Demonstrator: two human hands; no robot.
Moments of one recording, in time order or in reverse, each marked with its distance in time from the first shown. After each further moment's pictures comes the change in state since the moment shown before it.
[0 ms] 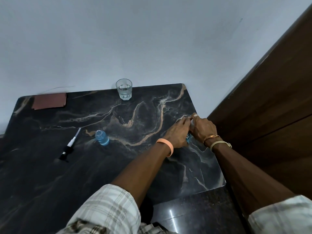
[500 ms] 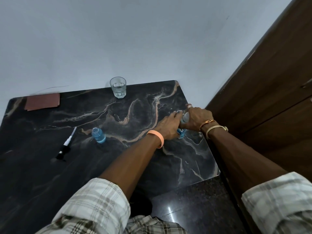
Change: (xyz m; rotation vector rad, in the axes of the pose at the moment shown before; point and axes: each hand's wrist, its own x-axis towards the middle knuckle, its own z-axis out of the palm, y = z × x) left_hand -0.016 -0.004 -0.022 0.086 -0.045 0.032; right_hand -0.004 -0.009 -0.033 -0.285 -0.068 -0.061
